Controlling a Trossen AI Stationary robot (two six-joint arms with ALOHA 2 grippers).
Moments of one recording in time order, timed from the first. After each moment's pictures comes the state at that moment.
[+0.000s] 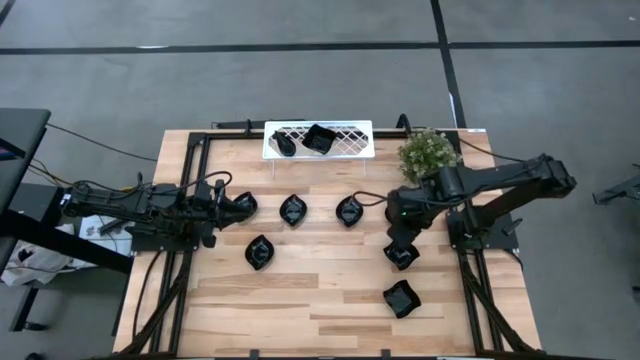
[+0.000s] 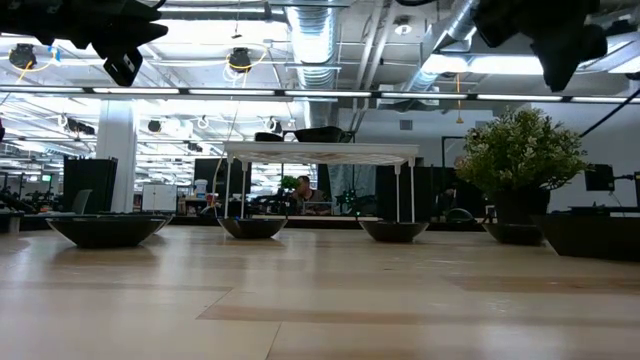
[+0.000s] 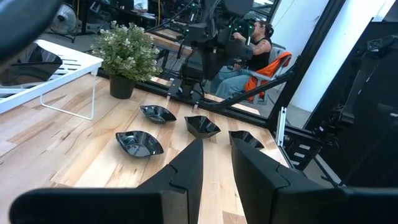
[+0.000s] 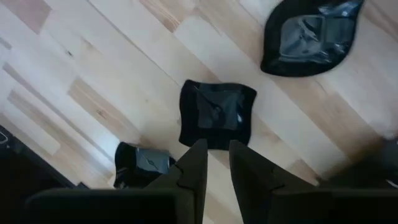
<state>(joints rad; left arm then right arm) -0.18 0.45 0.31 -0.07 -0.16 -0.29 0.15 1.23 1.18 -1.30 -0.05 0.97</state>
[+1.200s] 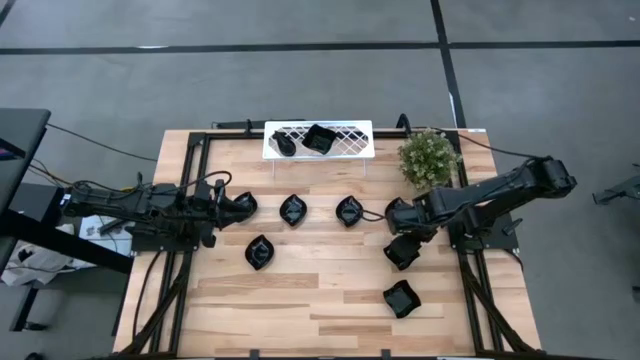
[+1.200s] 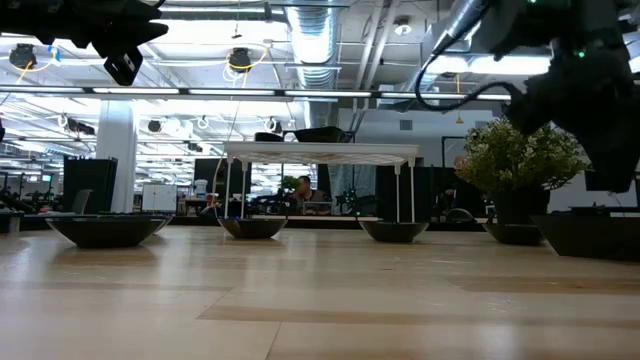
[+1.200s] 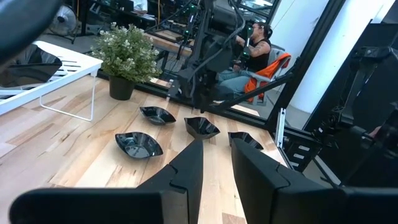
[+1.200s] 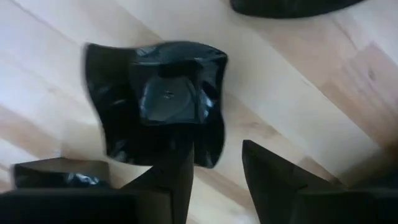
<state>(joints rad) -0.18 0.45 0.31 -0.06 -0.16 -0.29 0.17 1.23 0.76 -1.02 -0.13 1.06</state>
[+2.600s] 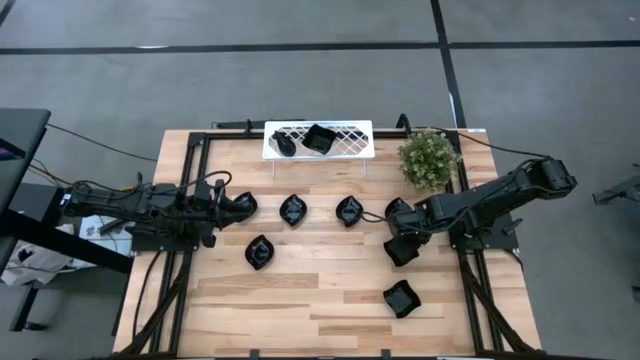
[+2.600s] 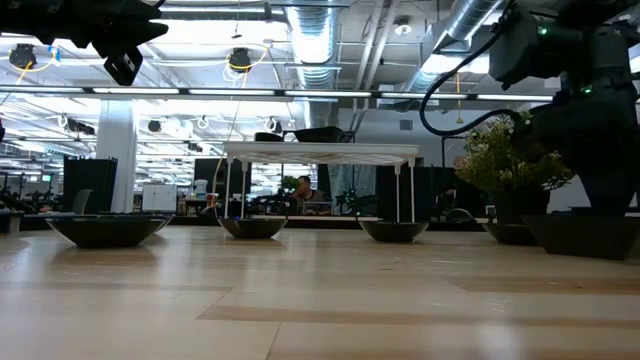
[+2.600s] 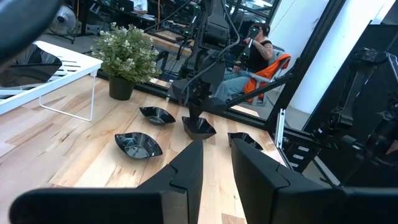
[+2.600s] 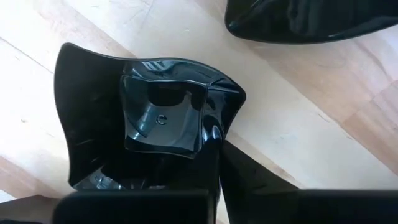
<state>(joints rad) -0.18 0.45 0.31 -0.06 -0.16 -0.29 0.17 1.23 0.60 -0.80 -0.08 1.07</state>
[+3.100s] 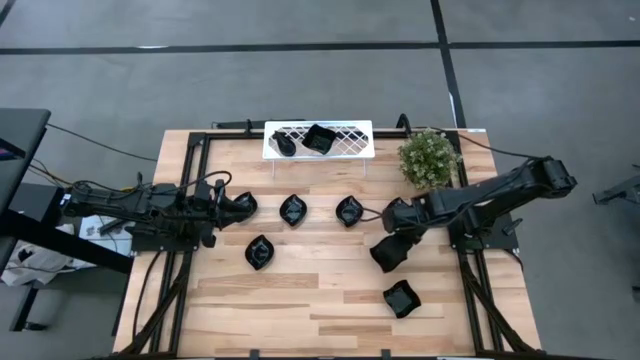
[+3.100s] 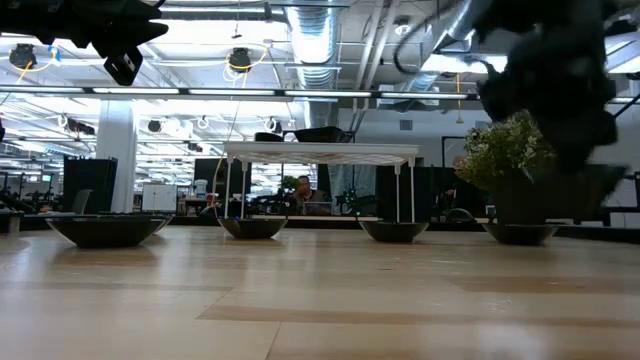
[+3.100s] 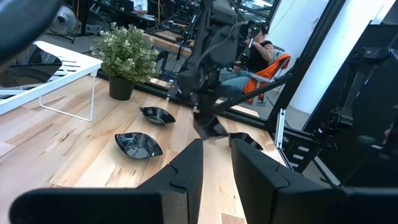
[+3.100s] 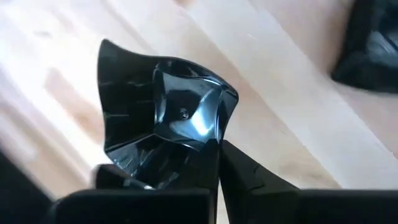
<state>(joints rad) -0.18 0.45 0.31 -0.06 -0.16 -0.29 0.17 1.23 0.77 -0.82 -0.14 0.96</state>
